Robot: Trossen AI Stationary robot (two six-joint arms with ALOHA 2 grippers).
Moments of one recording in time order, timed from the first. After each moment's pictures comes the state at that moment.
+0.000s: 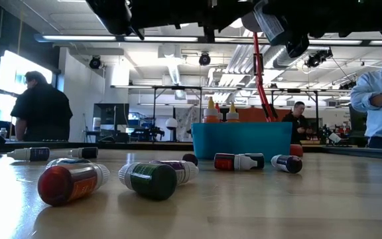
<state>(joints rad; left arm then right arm) 0.00 1.76 1.08 0.84 0.12 -0.03 0.22 1.03 0.35 0.71 0.23 0.09</state>
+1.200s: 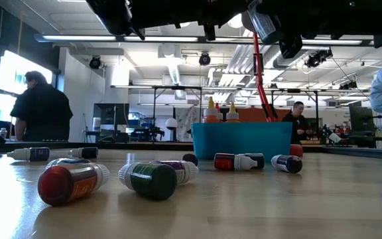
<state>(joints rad) 0.00 1.76 1.08 0.85 0.17 -0.03 0.17 1.10 0.35 0.83 0.18 0.09</state>
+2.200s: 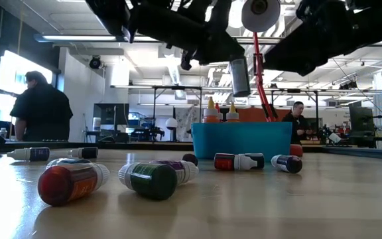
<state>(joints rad) 0.00 1.77 1.08 0.59 -0.35 -0.13 0.17 1.00 0.35 0.40 0.35 0.08</state>
